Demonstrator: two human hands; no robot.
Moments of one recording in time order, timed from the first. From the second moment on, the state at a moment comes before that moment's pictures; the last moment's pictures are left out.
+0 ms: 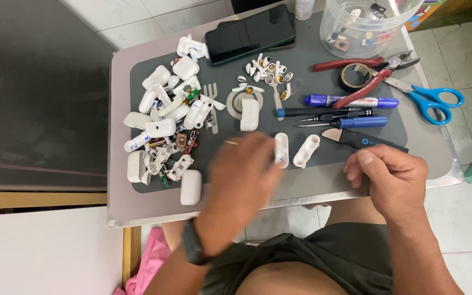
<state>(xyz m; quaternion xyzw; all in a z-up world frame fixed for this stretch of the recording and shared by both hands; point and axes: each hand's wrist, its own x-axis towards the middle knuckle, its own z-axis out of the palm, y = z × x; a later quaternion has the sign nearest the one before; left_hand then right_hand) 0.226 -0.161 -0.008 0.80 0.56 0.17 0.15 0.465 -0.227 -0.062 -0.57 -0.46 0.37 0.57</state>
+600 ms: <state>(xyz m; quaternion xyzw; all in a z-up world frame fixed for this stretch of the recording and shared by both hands) 0.251 -0.164 -0.020 0.76 0.50 0.31 0.27 0.460 -0.226 -0.072 -0.59 -0.43 0.34 0.59</state>
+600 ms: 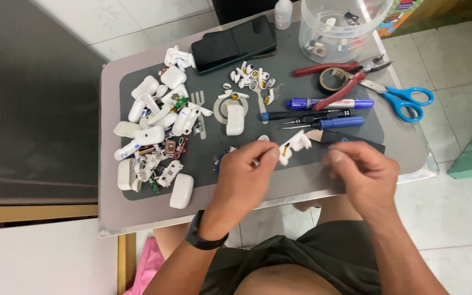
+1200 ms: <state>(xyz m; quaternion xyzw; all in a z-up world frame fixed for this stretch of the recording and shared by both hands) 0.241 -0.163 -0.003 0.65 0.59 0.27 0.39 0.450 -0.221 -0.056 -0.48 -0.64 0.21 0.56</state>
